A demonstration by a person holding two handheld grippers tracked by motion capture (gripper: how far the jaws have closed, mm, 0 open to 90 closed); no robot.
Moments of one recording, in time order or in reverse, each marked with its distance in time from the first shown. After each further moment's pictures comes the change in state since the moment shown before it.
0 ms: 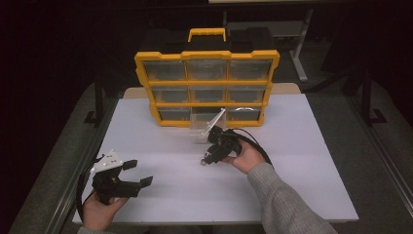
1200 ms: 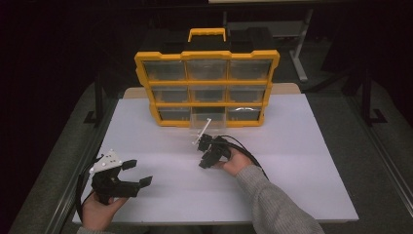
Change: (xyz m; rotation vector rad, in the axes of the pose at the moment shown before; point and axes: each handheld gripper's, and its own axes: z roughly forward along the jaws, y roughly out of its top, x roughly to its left) left arm 0.000 0.000 -0.001 -0.008 -0.001 -0.001; right arm -0.002 0.005 0.049 0.098 -0.027 -0.028
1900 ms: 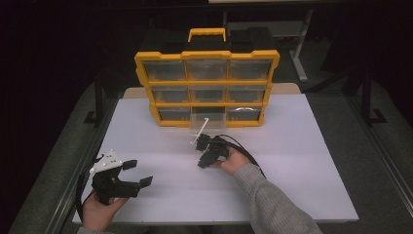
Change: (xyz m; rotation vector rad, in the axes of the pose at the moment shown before) left arm 0.000 0.000 0.000 0.003 -0.001 0.005; right arm -0.002 0.005 0.002 0.010 0.031 -0.002
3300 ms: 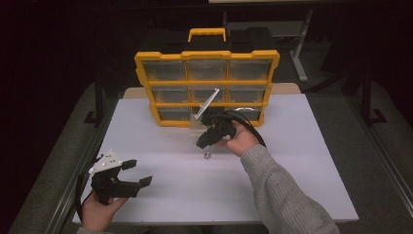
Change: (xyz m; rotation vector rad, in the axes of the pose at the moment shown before) left arm -0.001 0.001 -0.002 -0.001 0.002 -0.005; right arm -0.007 0.026 -0.092 -0.147 0.048 -0.015
